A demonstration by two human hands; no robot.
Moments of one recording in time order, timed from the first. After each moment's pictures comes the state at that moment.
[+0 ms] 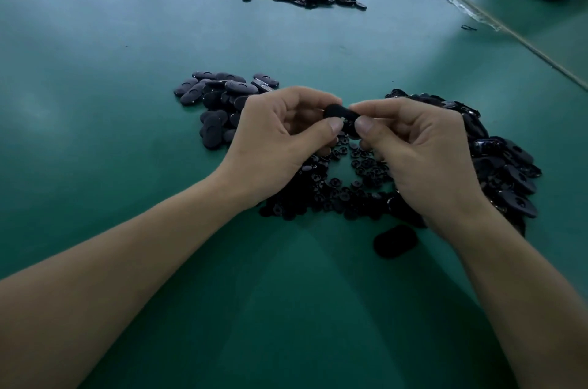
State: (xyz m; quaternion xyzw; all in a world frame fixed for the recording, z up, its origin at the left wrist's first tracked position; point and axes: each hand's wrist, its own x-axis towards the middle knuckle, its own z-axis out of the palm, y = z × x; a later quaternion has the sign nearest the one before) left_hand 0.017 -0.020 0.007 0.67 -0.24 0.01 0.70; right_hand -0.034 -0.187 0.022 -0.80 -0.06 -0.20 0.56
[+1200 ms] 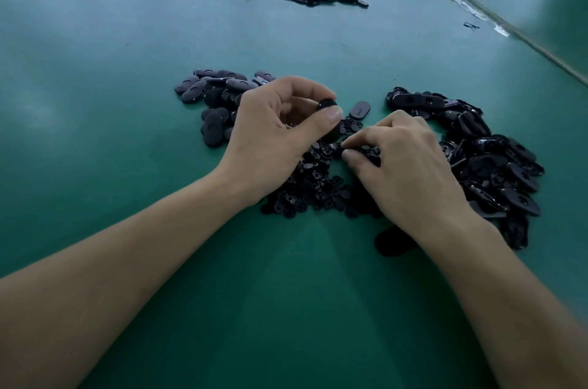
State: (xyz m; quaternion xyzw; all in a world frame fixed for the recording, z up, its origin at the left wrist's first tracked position) left_hand 0.020 -0.020 0.006 0.69 -0.23 0.06 0.69; right_hand -0.037 -0.181 0.015 -0.97 0.01 -0.17 0.16
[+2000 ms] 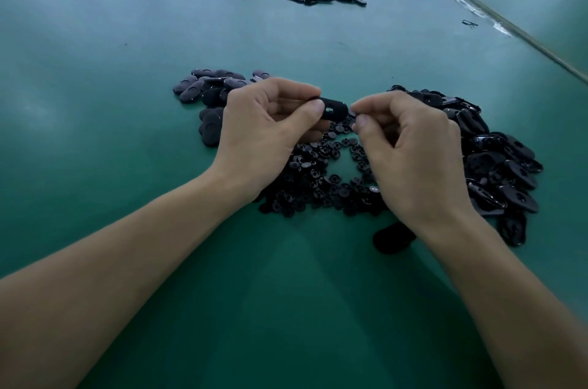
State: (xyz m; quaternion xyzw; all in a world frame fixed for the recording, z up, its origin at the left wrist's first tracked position) left_hand 0.020 -0.020 0.006 0.64 -0.16 0.04 0.75; right_hand -0.040 -0.171 0.023 -0.88 0.00 -0.28 0.38
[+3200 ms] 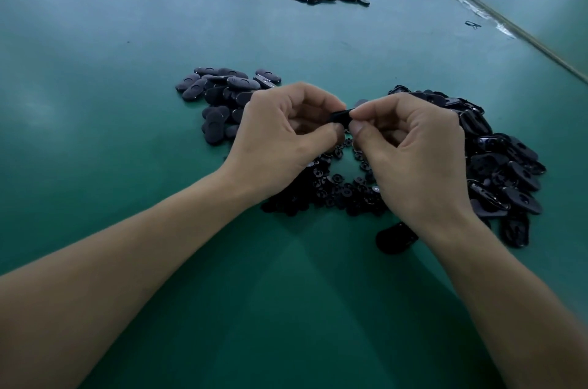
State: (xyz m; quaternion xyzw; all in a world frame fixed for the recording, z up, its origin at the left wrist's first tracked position) left_hand 0.015 -0.021 0.008 0.69 -0.24 0.02 0.68; right_hand -0.038 -0.167 0.024 -0.84 -0.01 -0.27 0.47
